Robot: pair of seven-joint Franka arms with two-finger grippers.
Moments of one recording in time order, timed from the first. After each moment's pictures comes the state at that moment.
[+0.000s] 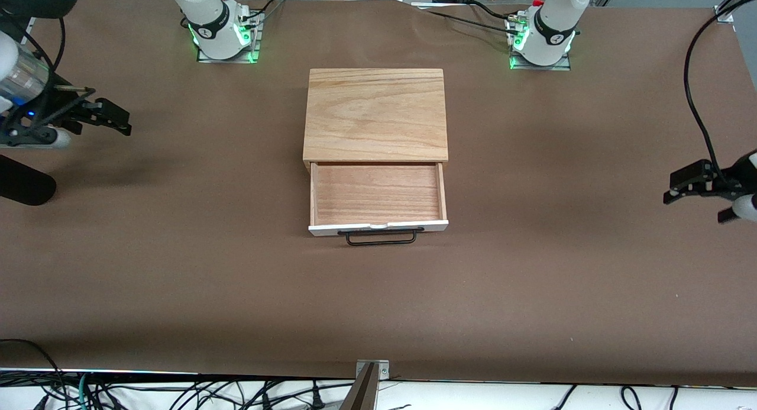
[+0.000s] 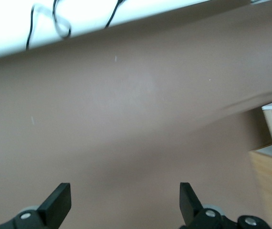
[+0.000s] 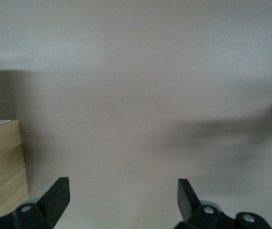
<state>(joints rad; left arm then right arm) 0.00 0.33 0.07 -1.20 -0.11 1.55 0.26 0.04 -0.05 -0.02 -1.75 -0.02 1.66 0.04</state>
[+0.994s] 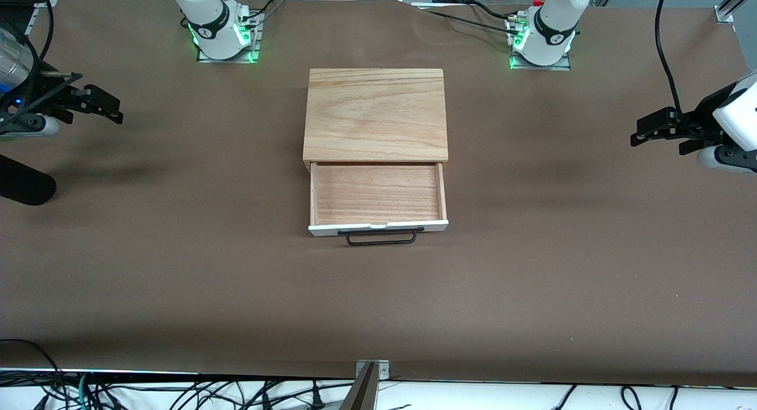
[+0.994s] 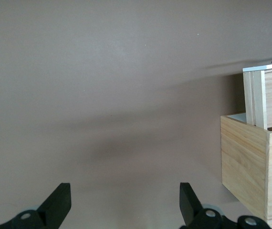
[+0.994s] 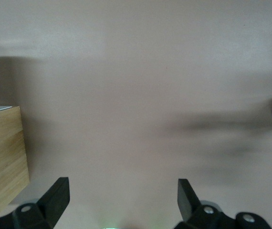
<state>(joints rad) -0.01 0.14 0.03 -1.45 -0.11 1.47 0.12 0.03 -0.06 -0.02 -1.74 -0.01 1.60 0.00</state>
